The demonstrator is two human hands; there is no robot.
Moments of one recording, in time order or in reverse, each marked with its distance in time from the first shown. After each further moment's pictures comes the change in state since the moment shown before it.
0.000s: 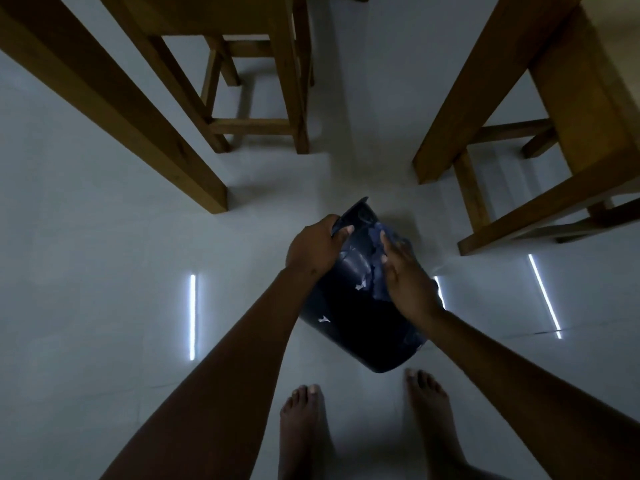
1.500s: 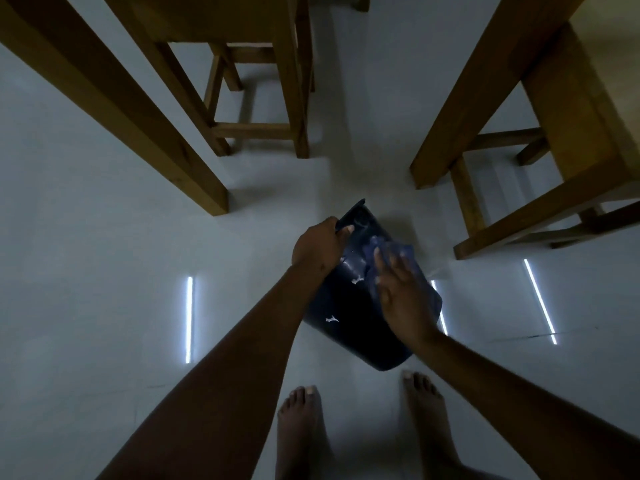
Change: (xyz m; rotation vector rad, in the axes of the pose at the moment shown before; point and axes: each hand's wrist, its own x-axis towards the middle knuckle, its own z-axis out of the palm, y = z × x) left_hand 0.005 0.012 0.001 0.037 -0.013 -0.065; right_hand -0.026 -0.011 0.006 -0.216 0.002 -0.006
